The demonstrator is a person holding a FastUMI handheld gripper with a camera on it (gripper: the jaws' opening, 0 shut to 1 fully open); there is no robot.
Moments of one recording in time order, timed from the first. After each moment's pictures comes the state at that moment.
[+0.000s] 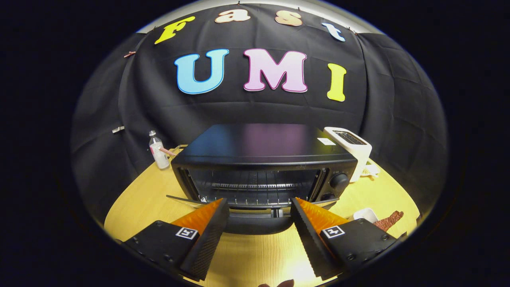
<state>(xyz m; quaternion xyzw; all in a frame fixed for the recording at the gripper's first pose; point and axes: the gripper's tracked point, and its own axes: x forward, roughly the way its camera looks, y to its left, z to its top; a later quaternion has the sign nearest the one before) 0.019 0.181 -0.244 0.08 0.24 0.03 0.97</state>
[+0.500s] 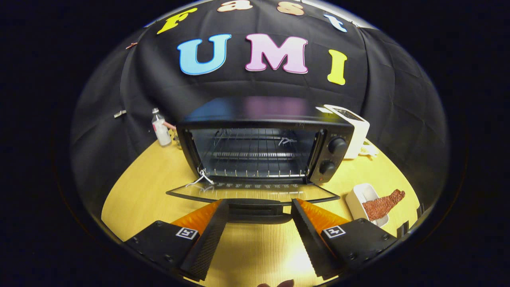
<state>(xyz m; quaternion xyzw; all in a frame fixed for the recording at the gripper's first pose) -0.037 0.189 -0.296 0.07 0.31 0.04 0.95</state>
